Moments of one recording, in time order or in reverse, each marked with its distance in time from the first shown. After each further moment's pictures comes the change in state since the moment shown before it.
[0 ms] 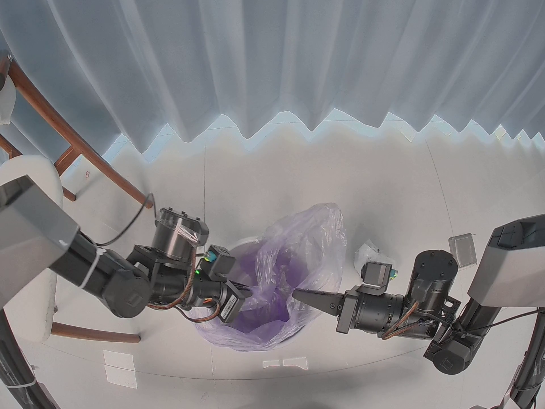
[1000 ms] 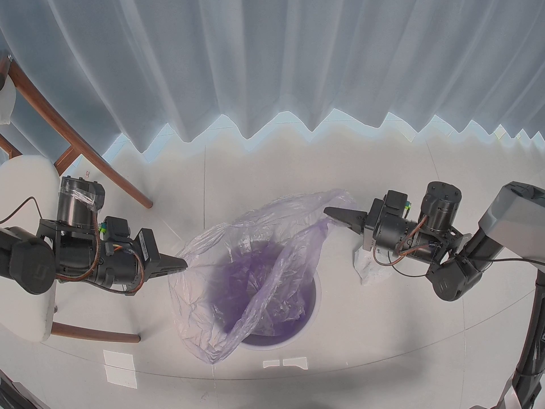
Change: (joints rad) left arm 0.274 -0.352 0.107 0.175 -0.205 -1.019; right arm -0.289 0.045 -0.424 0.262 0.189 0.359
